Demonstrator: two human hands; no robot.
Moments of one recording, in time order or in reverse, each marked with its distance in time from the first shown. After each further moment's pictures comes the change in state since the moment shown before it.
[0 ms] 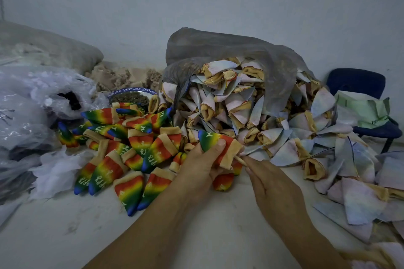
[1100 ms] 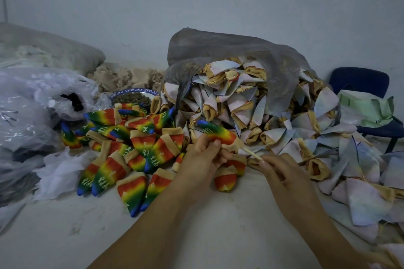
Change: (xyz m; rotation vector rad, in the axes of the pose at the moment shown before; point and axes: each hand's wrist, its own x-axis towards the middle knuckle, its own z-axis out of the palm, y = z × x) left_hand -0.005 0.011 0.004 0.178 0.039 0.112; right_hand 0.007 0.022 -0.006 0.418 0.000 0.197
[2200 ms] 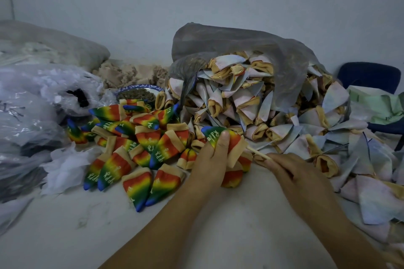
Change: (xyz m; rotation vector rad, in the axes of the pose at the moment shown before) left_hand 0.001 -0.020 -0.002 0.503 0.158 0.054; right_hand 0.003 0.005 -0.008 -0.252 -0.118 -0.022
